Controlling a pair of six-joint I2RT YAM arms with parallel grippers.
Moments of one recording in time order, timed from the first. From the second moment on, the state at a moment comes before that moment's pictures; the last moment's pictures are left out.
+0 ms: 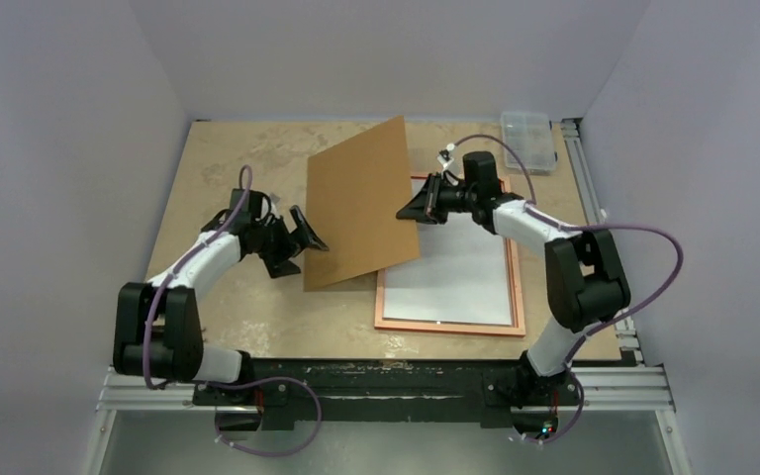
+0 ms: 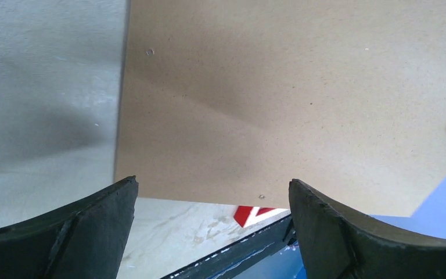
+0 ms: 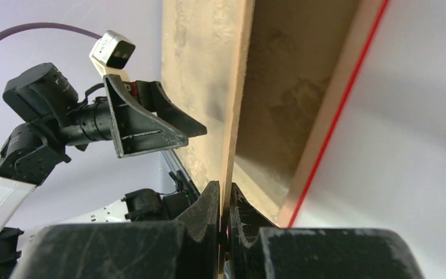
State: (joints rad) left arm -0.09 1.45 0.80 -0.45 0.50 -0.68; right arm 0.32 1.75 1.02 0.14 -0.81 0.85
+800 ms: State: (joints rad) left arm -0.30 1.22 1.04 -0.64 0.47 -0.71; right arm 0.31 1.37 1.67 -1.00 -0.16 0.38
